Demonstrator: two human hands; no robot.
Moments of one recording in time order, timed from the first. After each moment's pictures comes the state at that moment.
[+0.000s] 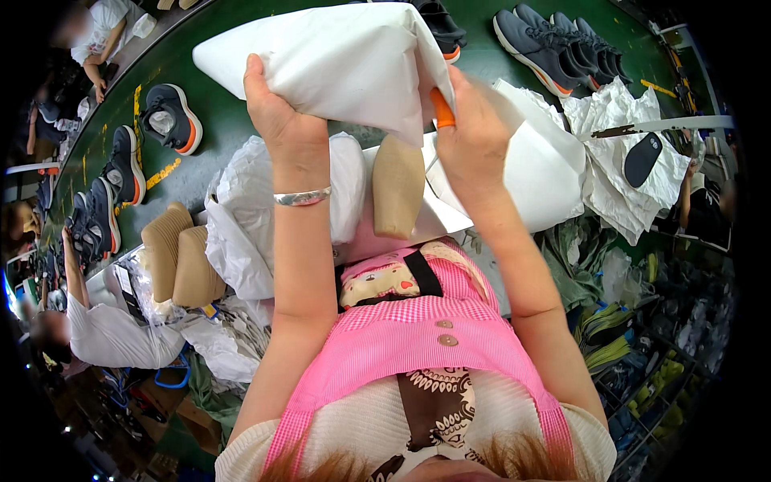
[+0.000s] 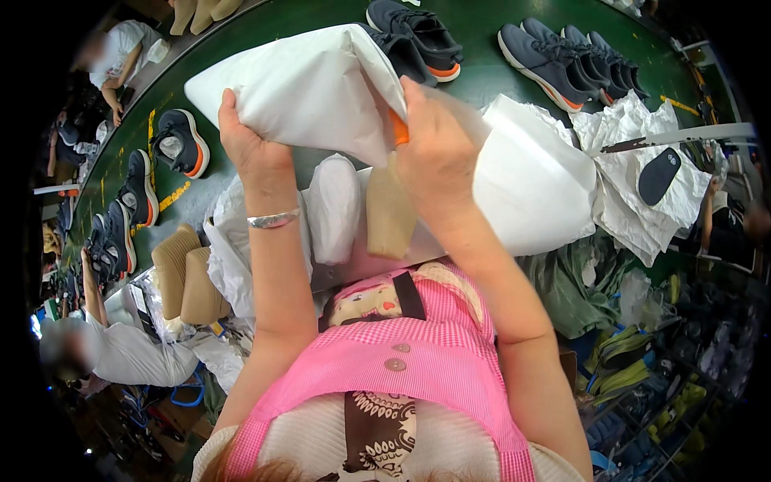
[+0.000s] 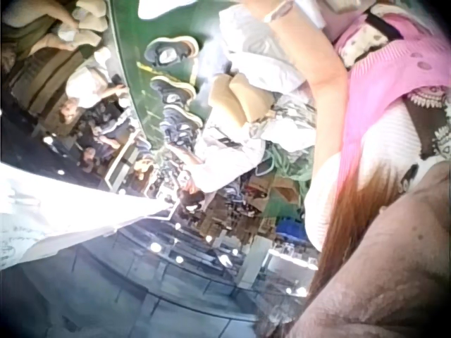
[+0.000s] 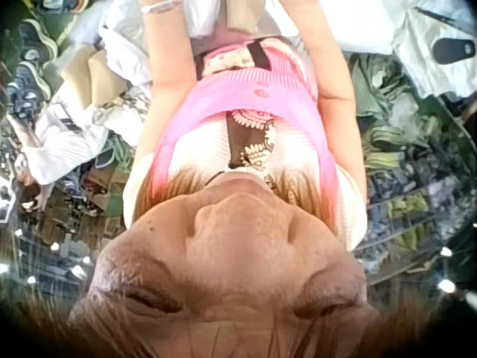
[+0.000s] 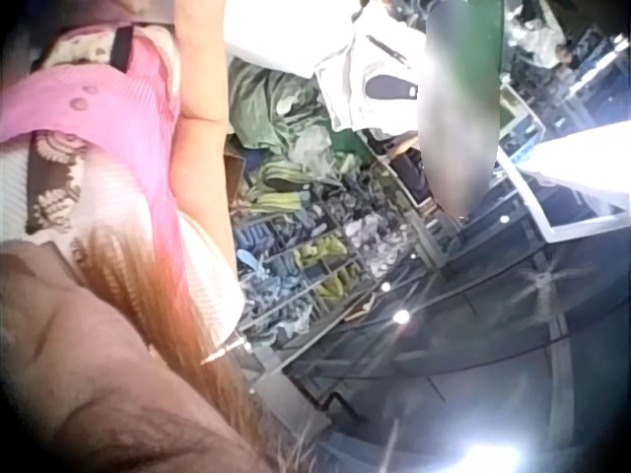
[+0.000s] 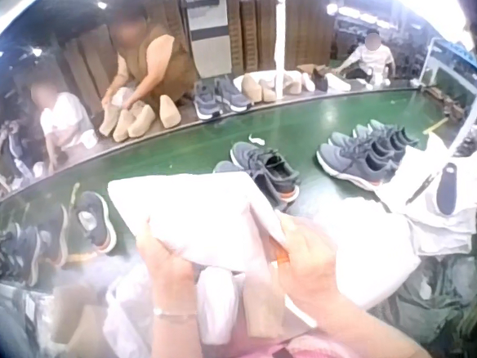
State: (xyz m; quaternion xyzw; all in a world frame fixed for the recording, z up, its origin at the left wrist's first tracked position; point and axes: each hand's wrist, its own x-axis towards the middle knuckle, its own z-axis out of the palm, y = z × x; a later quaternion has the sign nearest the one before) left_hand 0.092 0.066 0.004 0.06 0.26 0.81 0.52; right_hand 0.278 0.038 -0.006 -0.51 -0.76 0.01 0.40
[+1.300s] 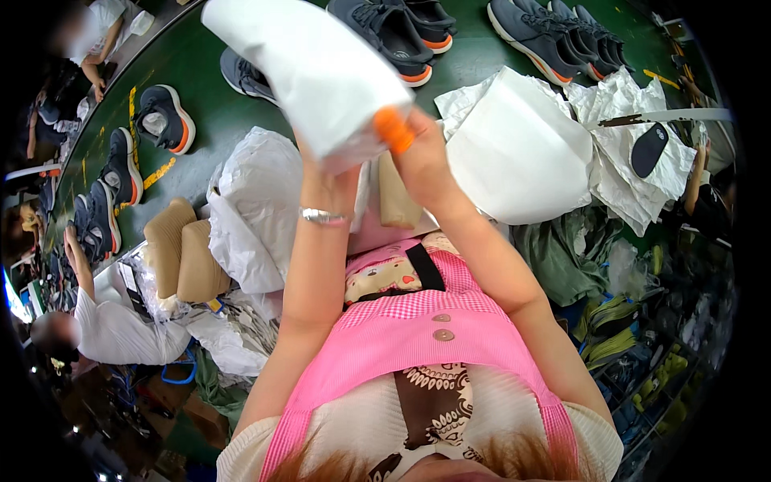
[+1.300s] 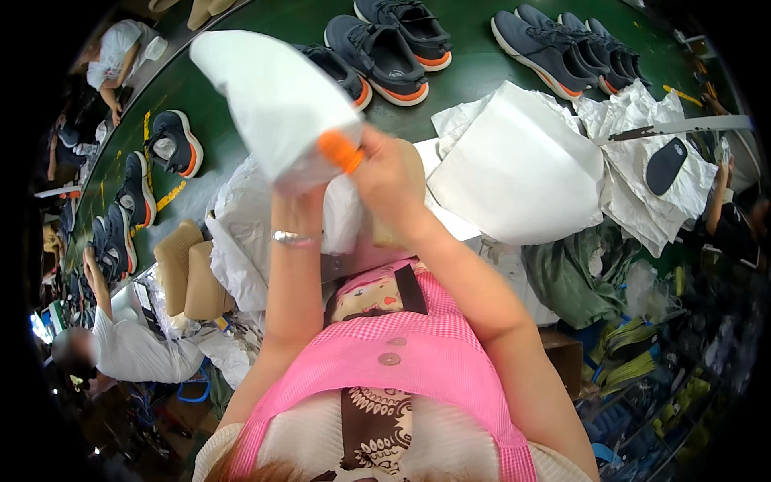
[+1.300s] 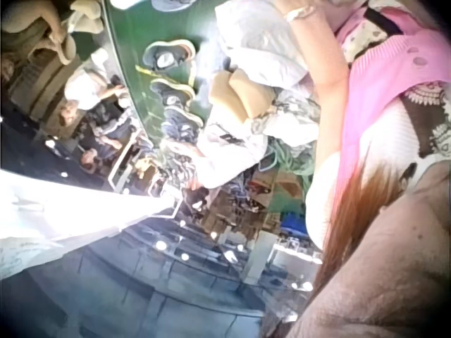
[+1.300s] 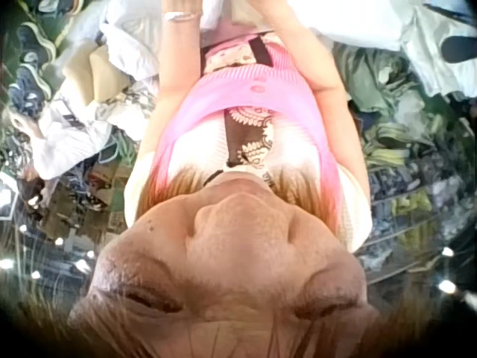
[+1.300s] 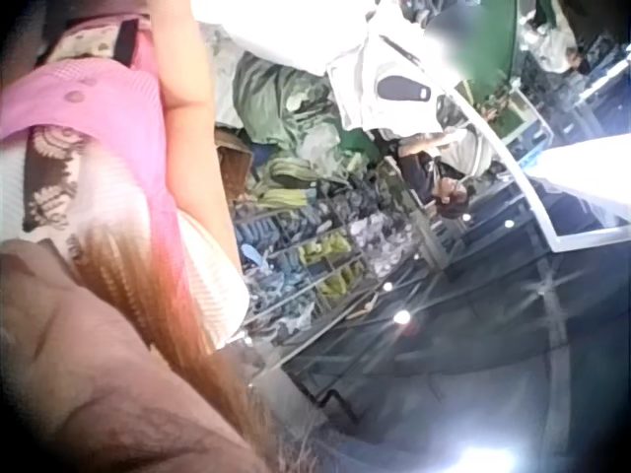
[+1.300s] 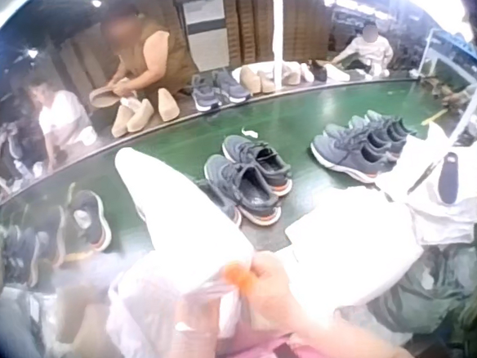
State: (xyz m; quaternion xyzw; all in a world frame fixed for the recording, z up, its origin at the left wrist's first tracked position) left_hand 0.102 0.033 -0.068 0.15 0.10 0.72 0.67; right_hand 0.240 0.013 -0.050 -0.39 -0.56 0.60 0.43
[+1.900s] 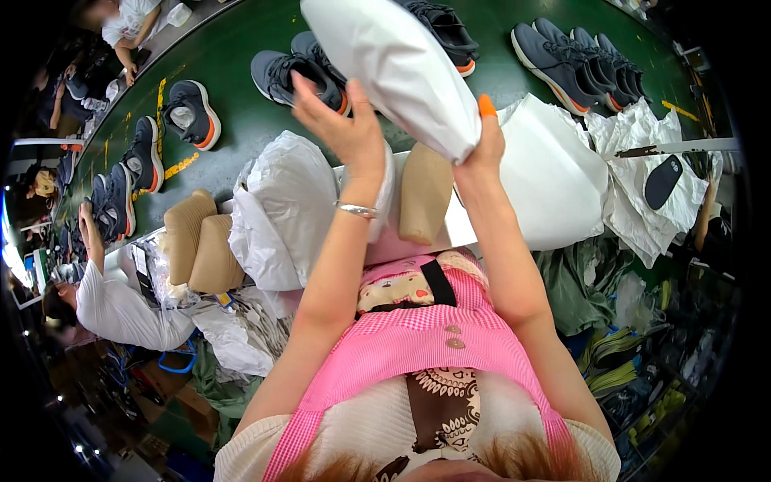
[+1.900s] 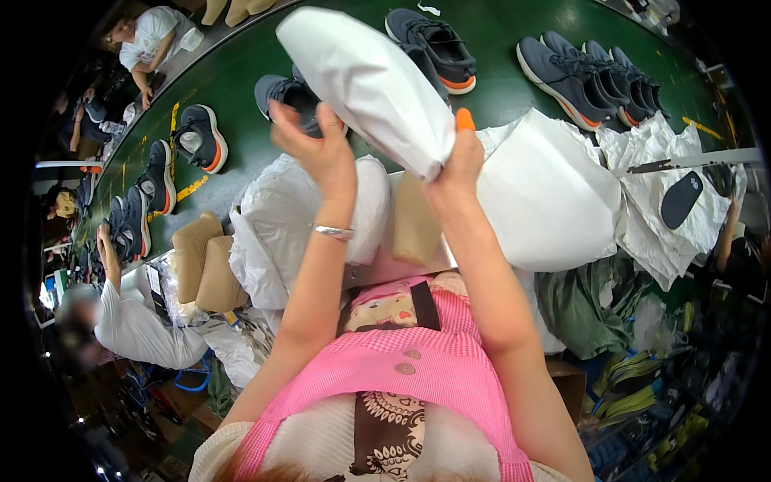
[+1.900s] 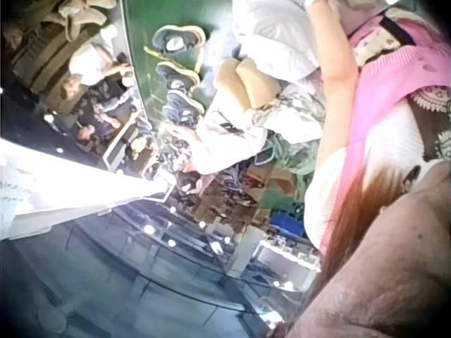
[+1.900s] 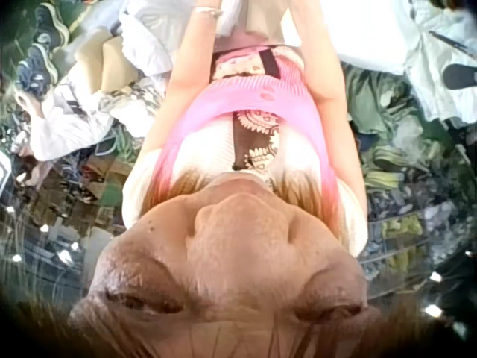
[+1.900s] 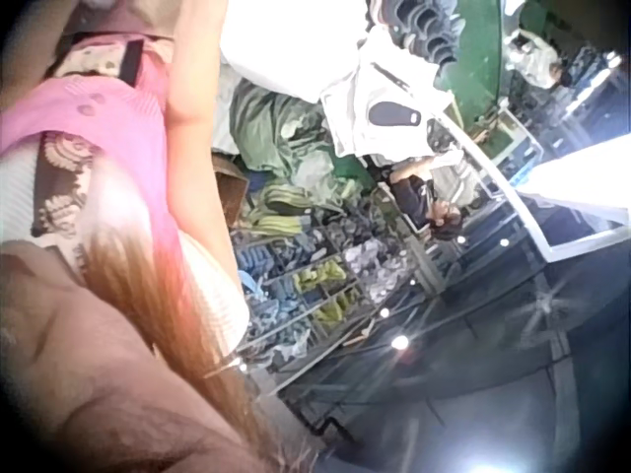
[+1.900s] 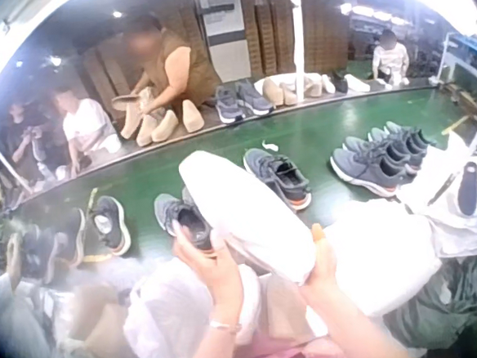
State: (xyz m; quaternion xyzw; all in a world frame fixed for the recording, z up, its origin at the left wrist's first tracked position) left_hand 0.110 0.053 -0.072 0.41 0.62 0.66 0.11; right_hand 0.249 0.053 -0.038 -0.39 -0.07 0.69 0.60
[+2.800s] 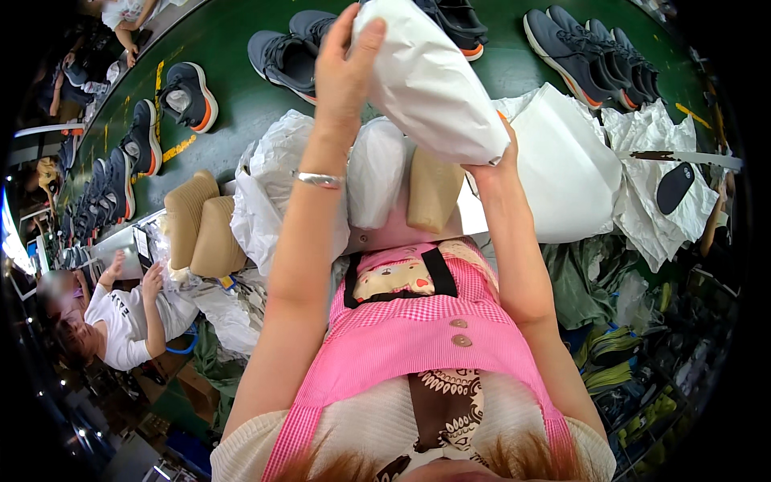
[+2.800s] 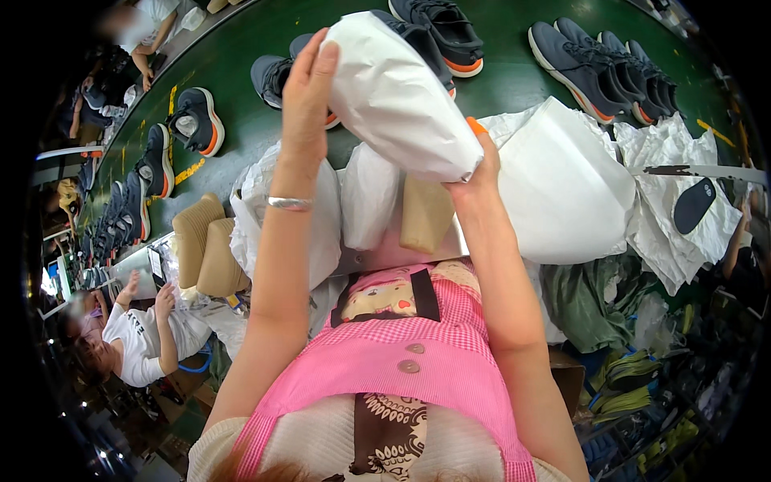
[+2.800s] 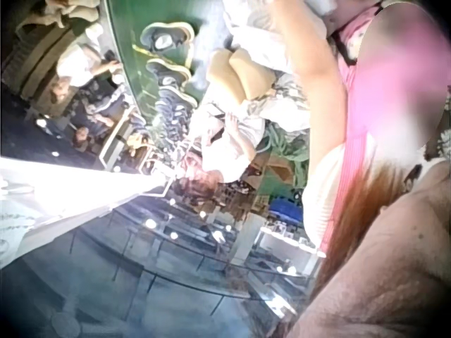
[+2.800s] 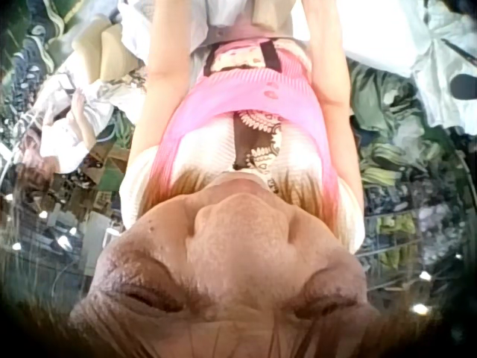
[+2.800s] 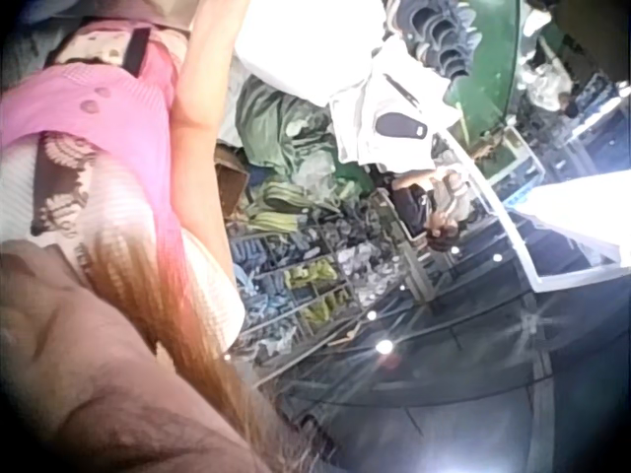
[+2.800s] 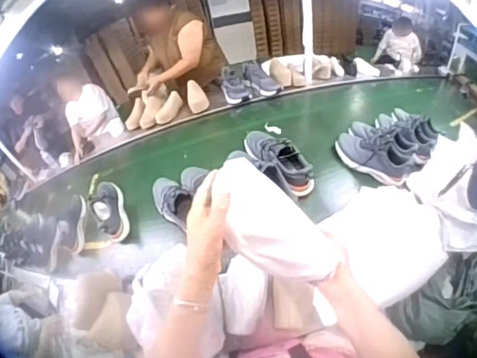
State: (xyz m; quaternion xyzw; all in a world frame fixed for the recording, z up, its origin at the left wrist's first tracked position) left_hand 0.086 0.071 -0.019 0.36 0.51 0.66 0.41; right_hand 0.273 0.053 -0.085 -0.37 0.00 0.79 0.49
